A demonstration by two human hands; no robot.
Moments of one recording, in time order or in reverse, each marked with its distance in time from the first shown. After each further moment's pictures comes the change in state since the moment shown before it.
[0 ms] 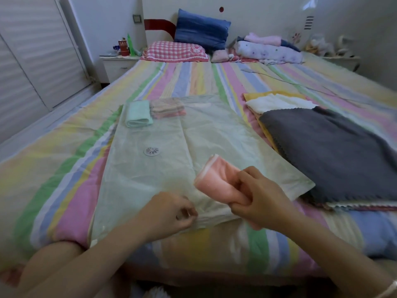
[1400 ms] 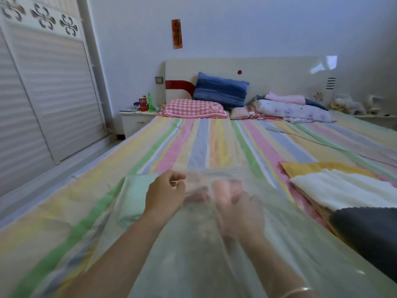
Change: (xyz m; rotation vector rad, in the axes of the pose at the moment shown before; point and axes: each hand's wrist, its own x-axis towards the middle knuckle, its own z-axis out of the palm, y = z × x) left_hand 0.262 -0.176 -0.123 -0.376 0.653 -0.608; right_hand 0.372 0.051 0.119 0.055 0.373 0.461
